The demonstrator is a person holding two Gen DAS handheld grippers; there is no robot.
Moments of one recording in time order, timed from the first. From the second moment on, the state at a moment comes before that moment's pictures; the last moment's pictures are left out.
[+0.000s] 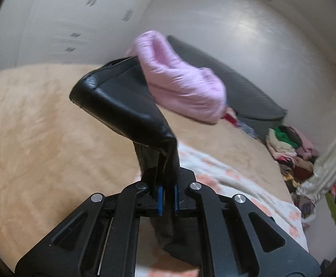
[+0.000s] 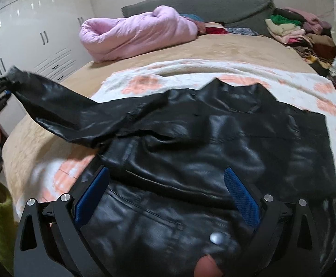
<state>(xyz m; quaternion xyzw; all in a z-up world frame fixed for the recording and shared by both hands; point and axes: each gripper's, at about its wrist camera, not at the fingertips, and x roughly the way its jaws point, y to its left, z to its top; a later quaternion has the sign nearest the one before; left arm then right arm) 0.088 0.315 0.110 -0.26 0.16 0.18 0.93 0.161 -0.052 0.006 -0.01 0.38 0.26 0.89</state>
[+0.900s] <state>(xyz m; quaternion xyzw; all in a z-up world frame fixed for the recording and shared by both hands) 0.179 0.008 0.098 -0.01 0.28 -0.06 0.96 0.194 -0.271 0.029 0.18 0.32 0.13 0.92</state>
